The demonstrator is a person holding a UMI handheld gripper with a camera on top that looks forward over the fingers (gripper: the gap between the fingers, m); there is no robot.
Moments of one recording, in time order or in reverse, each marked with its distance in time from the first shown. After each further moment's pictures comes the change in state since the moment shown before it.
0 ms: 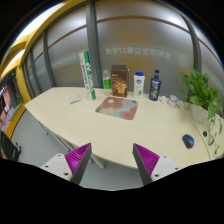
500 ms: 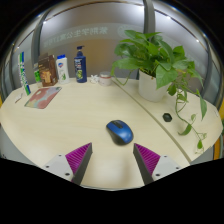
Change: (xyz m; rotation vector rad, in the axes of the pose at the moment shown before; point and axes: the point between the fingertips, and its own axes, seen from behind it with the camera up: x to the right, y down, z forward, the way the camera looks) arm 0.412 0.095 0.055 -0.081 0.342 0.129
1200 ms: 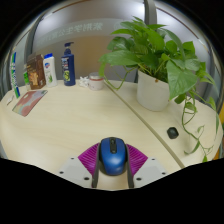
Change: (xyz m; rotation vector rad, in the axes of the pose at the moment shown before) arm 0.038 -0.041 0.099 0.045 0.029 -0.021
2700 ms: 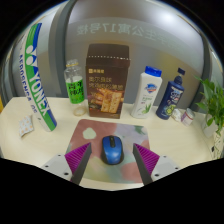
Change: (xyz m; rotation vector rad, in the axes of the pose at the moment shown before) arm -0.470 -0.172 0.052 -0.002 -0.045 -0.009
